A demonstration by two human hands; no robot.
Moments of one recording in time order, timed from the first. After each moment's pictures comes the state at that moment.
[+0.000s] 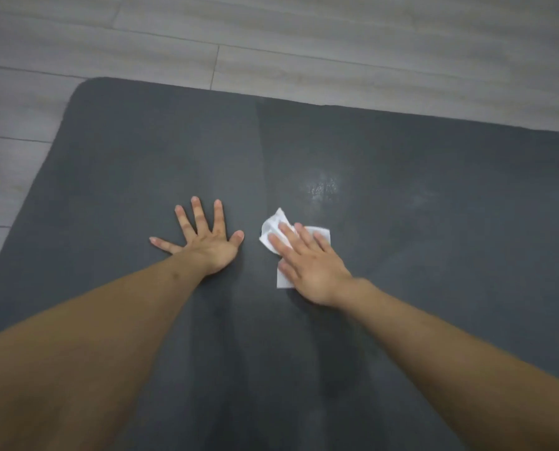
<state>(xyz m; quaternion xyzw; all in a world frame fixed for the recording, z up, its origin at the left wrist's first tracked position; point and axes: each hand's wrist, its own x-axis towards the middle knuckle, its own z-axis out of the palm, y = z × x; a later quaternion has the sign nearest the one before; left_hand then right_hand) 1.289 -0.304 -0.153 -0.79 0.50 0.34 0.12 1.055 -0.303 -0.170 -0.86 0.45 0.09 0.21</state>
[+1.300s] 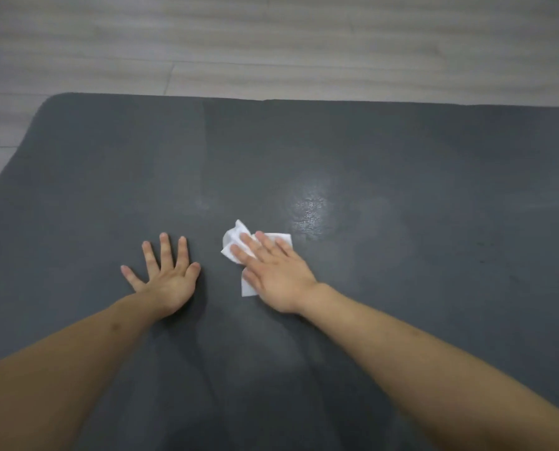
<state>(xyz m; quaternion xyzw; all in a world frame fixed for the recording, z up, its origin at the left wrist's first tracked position) 1.207 -0.176 -0.170 -0.80 0.51 0.30 0.11 0.973 -0.217 -0.179 -0.88 0.43 0.05 0.19</state>
